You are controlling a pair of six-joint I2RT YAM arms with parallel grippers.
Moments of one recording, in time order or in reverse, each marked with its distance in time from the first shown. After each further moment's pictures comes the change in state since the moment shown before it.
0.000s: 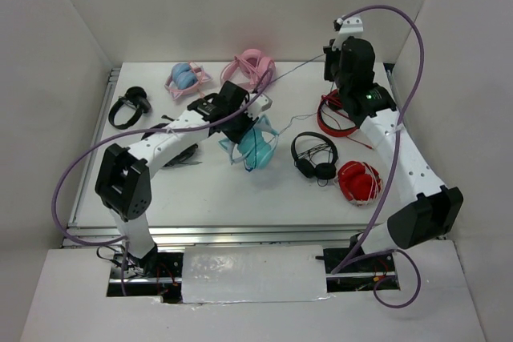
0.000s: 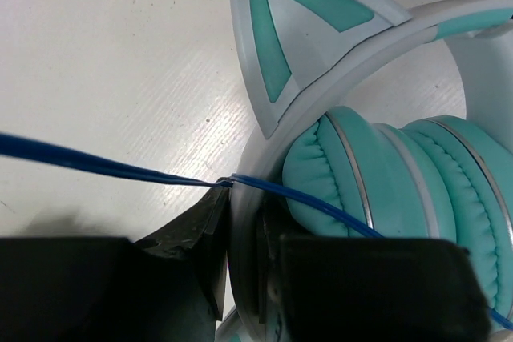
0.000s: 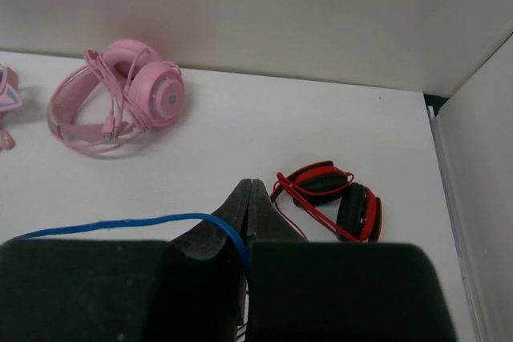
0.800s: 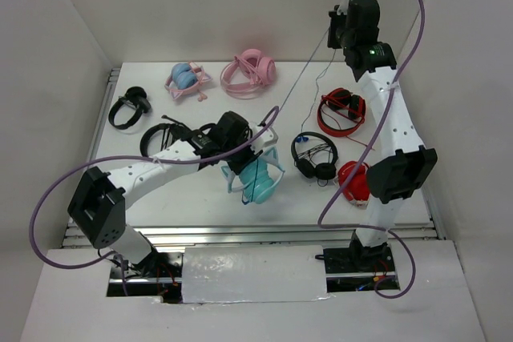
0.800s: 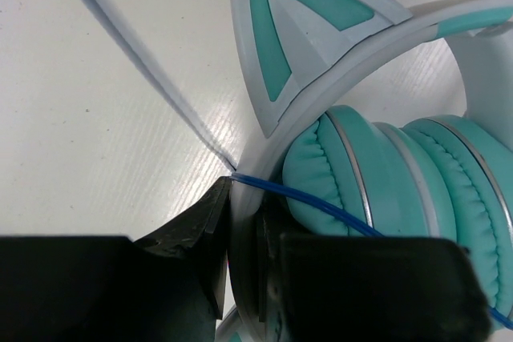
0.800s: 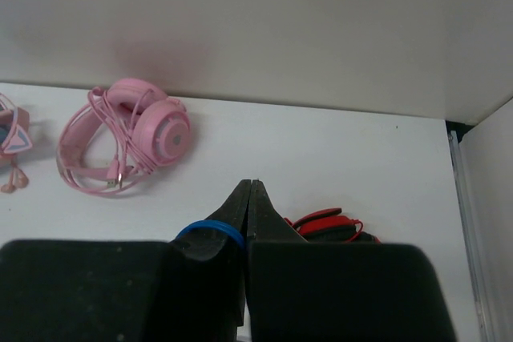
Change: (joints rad) left arm -0.145 -0.256 -0.337 0.122 0.098 0.060; right arm -0.113 0.394 0.576 -0.249 -0.161 0.031
